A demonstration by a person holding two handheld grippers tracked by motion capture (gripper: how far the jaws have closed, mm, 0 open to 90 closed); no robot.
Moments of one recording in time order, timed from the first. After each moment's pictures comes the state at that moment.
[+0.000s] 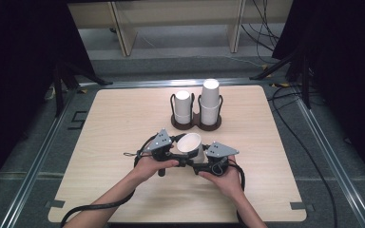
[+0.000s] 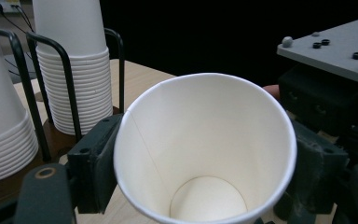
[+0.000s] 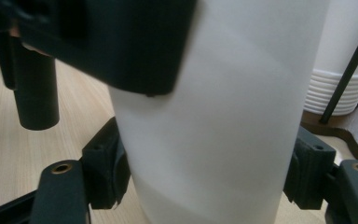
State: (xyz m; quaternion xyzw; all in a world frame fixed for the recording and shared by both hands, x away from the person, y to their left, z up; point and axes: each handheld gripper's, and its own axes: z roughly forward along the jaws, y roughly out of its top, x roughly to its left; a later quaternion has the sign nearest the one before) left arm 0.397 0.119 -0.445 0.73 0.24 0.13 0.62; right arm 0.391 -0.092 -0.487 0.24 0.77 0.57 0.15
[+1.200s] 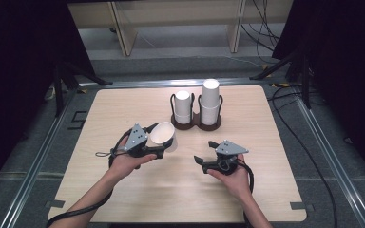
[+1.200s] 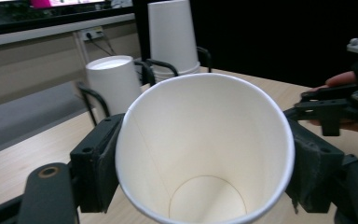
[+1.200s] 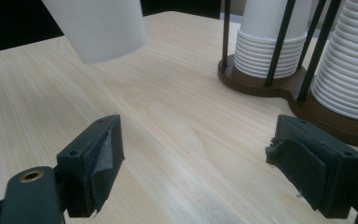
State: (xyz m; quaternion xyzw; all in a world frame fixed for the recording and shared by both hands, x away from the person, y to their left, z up) left arm 0.393 0.190 -0.417 0.72 0.27 0.27 0.57; right arm 0.393 -0.120 -0.487 0.31 0.76 0.54 0.18
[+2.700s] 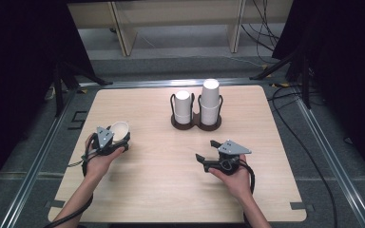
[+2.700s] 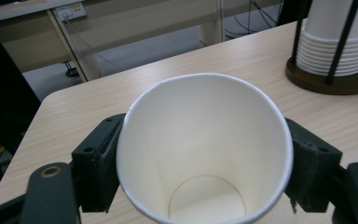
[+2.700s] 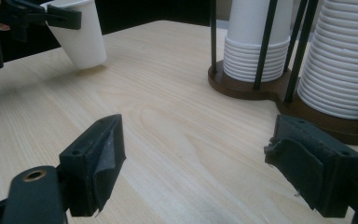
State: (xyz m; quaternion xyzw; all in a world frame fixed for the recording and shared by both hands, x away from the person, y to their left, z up) left arm 0.413 0.289 -0.466 0.66 0.47 0.39 0.42; right arm 0.391 -0.123 -0.485 0.32 0.75 0.56 0.17
